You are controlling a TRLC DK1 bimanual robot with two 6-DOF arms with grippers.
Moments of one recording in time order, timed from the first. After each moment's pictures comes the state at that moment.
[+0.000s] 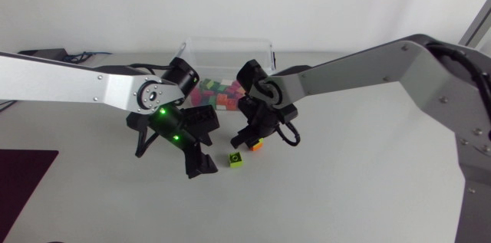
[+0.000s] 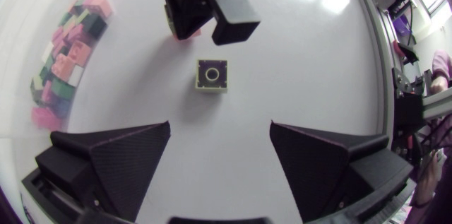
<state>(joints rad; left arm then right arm) -0.47 1.81 1.10 -0.58 0.33 0.79 0.60 2.11 1.40 -0.53 0.00 -0.03</state>
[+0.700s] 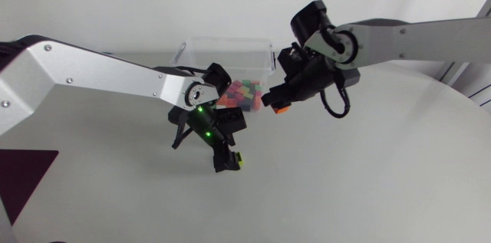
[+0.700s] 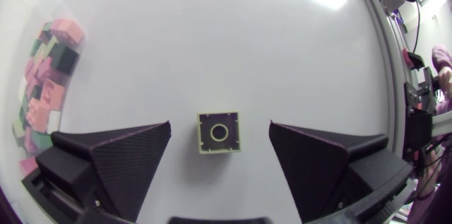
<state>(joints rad) -0.55 2.05 1.32 -0.59 0.34 0.79 0.44 1.78 1.32 -0.53 -0.07 -0.03</state>
